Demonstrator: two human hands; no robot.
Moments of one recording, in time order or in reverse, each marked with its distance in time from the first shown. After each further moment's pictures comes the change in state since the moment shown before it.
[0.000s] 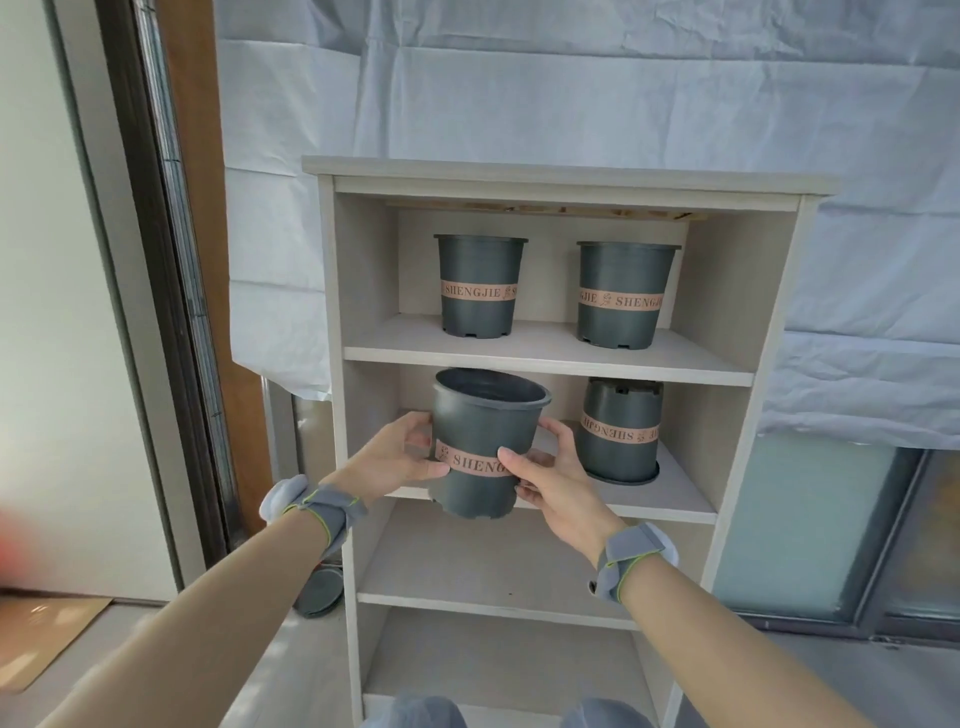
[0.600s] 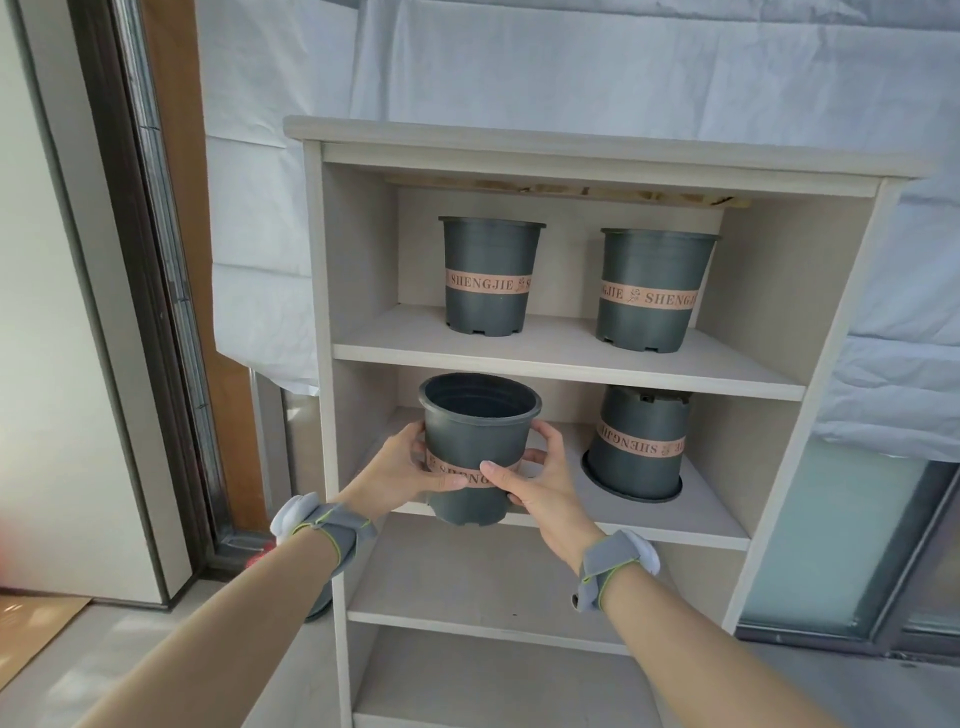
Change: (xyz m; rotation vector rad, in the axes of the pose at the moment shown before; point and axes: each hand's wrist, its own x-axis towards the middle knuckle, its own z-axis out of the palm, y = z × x) left_hand 0.046 -0.039 0.009 -0.100 -0.017 -0.032; right_hand 0.049 0.021 0.013 -0.137 0.037 -0.102
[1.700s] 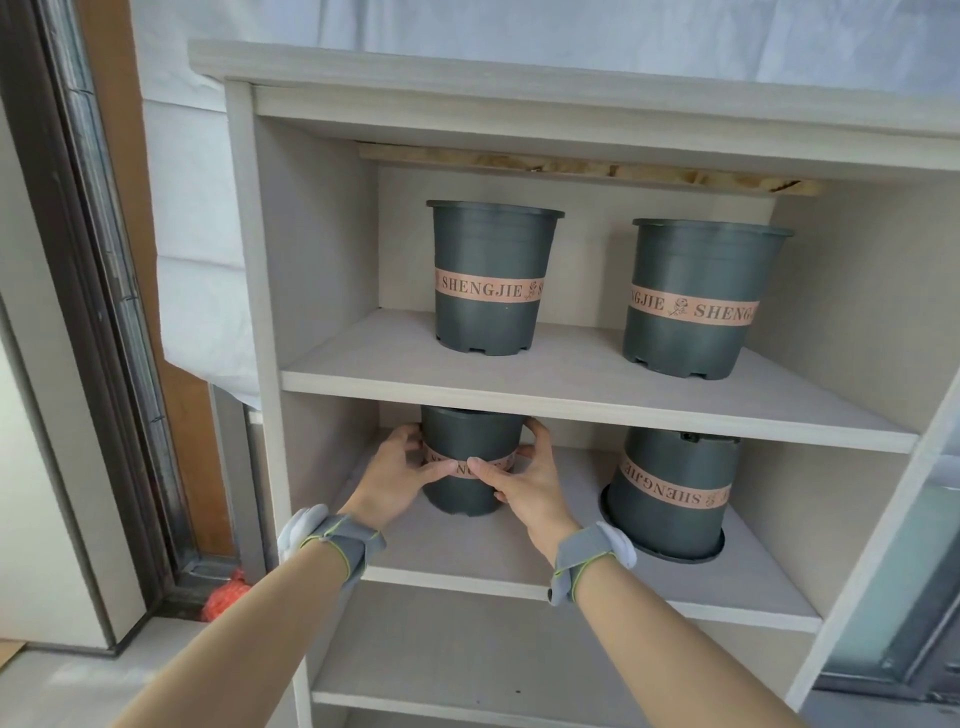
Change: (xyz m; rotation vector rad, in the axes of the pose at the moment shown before) left_hand 0.119 -0.050 0.001 0.024 0.217 -0.038; right_hand 0.134 0.049 0.008 -0.085 0.124 -0.078
